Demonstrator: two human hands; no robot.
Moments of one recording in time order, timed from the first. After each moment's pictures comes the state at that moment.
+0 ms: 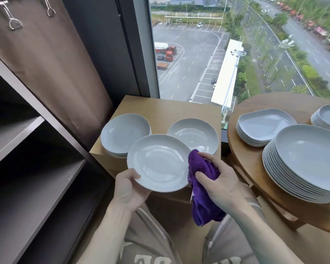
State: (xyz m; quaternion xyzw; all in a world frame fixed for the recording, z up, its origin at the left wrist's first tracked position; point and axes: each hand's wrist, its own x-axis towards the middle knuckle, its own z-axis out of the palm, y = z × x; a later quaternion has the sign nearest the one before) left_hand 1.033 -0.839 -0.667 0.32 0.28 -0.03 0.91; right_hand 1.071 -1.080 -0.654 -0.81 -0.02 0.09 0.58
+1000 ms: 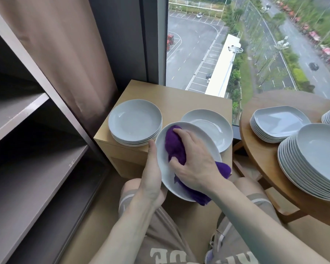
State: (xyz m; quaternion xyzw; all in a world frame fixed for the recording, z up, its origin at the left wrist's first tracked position) left_hand 1.031 -0.846 -0.649 0.43 0.21 -0.05 0.88; right_hand 1.078 -0.966 -0.628 -0.91 -0.22 0.07 0.34
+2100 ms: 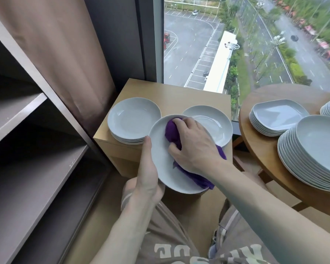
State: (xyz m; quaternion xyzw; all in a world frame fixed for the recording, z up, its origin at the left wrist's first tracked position) left_hand 1.026 -0.840 -0.644 0.44 0.20 0.00 0.88; right_hand 1.099 -0.953 -0.614 -0.95 -0.24 0.02 0.19
